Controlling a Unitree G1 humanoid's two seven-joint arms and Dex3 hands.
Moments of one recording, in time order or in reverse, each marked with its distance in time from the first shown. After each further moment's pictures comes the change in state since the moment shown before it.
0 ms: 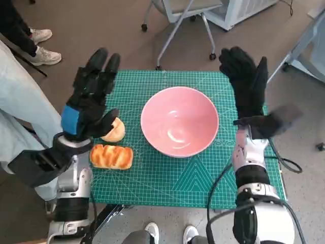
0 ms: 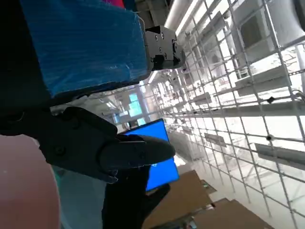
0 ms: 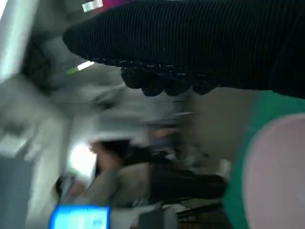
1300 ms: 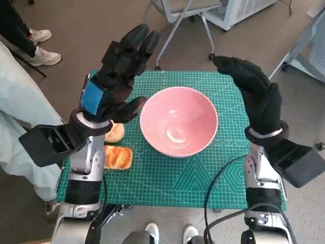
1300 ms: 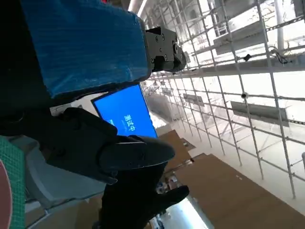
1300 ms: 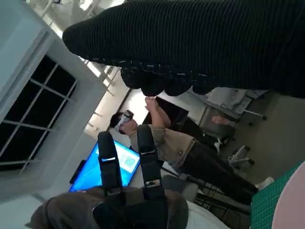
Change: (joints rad) left arm -0.164 -0.015 -0.077 -0.004 0.018 0.081 -0.060; right arm 0.260 -0.035 0.170 -0.588 0.085 0.088 0.084
